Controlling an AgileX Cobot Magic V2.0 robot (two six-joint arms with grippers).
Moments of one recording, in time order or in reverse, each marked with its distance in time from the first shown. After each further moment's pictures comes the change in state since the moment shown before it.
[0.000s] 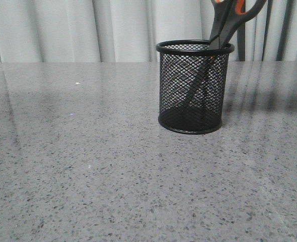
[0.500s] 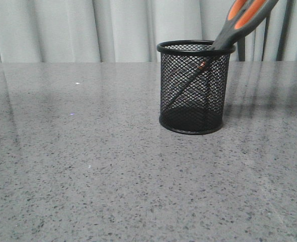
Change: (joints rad) left arm 0.000 0.000 0.000 0.003 0.000 0.000; right arm 0.000 -0.159 -0.196 -0.104 0.016 0.053
